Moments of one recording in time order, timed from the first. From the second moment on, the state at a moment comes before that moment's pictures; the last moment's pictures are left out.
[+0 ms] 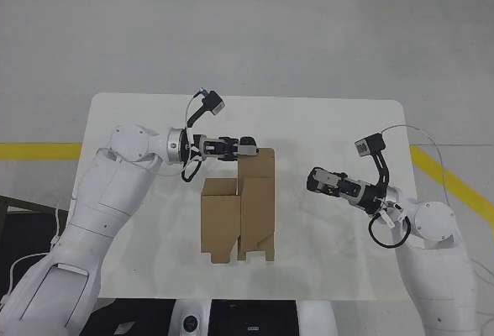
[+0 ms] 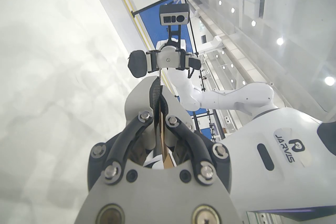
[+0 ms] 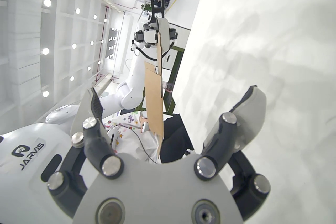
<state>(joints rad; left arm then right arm) 0.66 -1.18 -1.01 -1.17 -0.45 -0.43 -1.31 -1.28 -1.21 1.52 -1.68 0.27 -0.27 1.12</state>
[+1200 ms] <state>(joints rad) 0.53 -1.26 -0.81 -1.01 -0.56 -0.44 -1.38 -1.25 -1.19 1.38 -1.63 0.27 -0.35 1.13</state>
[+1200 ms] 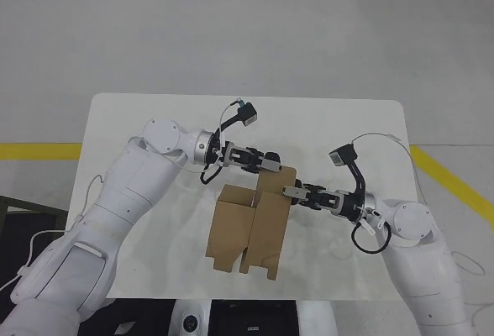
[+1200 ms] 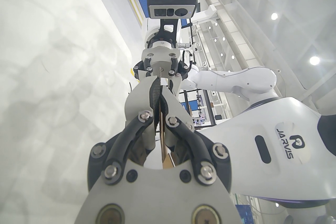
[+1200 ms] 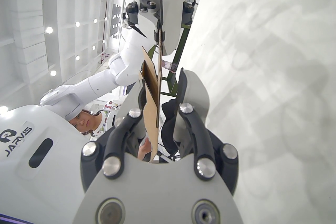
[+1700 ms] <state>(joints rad) 0.54 -1.26 -0.81 -1.03 -0.55 -0.45 -1.37 -1.25 -1.18 1.37 -1.62 0.31 -0.33 1.10</state>
